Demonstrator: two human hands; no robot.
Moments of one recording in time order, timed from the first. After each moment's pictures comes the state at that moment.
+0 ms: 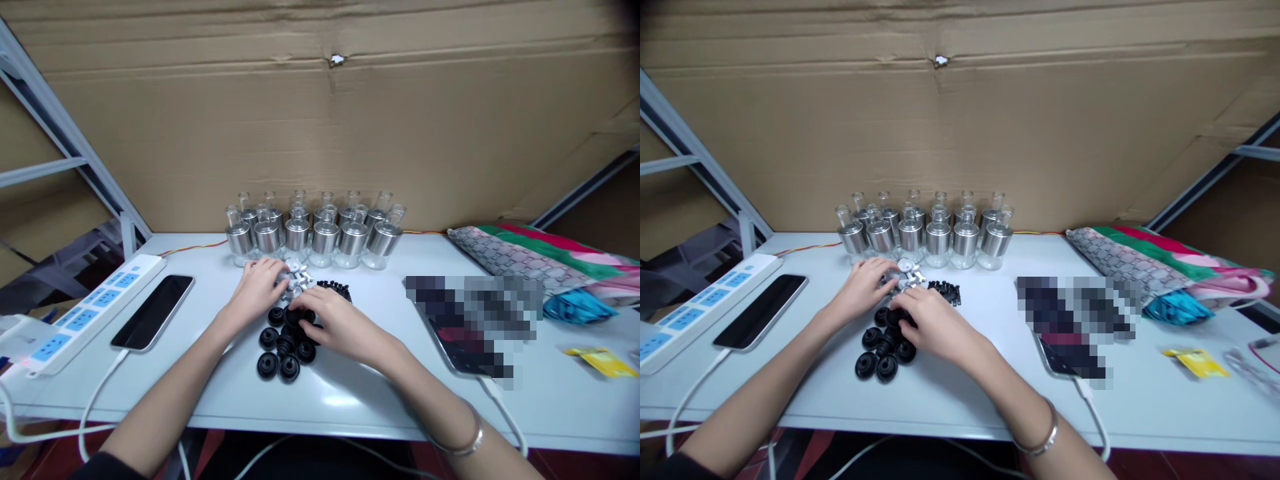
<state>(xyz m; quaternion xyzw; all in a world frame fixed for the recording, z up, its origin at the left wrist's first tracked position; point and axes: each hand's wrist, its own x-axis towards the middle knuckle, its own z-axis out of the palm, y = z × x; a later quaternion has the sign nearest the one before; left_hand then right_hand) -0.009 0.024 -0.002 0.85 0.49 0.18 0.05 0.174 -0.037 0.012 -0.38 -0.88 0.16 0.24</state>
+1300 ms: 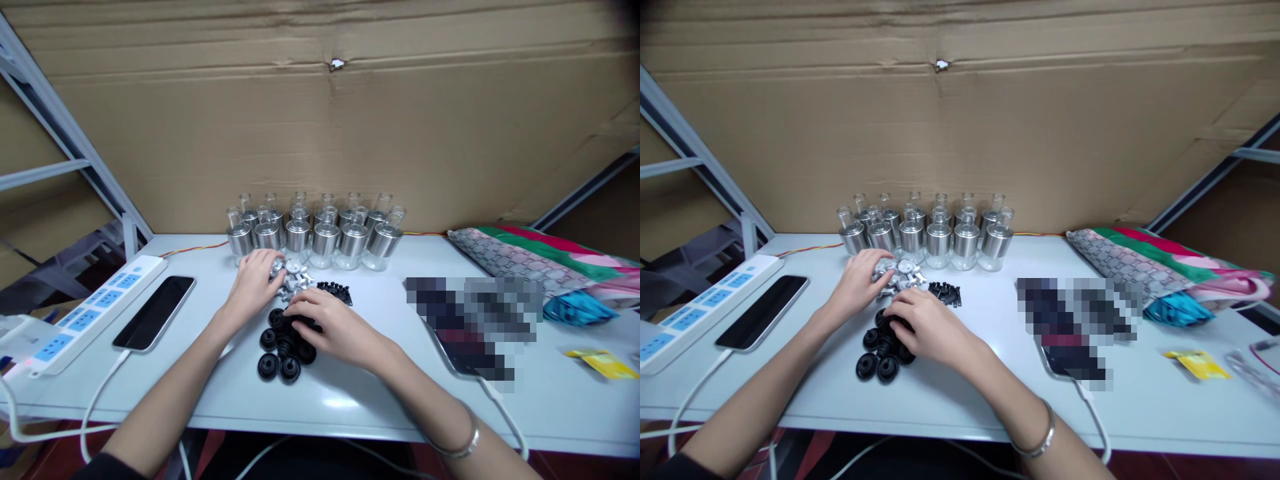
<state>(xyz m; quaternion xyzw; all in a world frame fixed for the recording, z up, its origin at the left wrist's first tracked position) -0.011 0.023 0.008 0.82 0.50 0.26 0.03 0.170 -0.038 0.009 -0.33 -0.89 0.14 0.28</state>
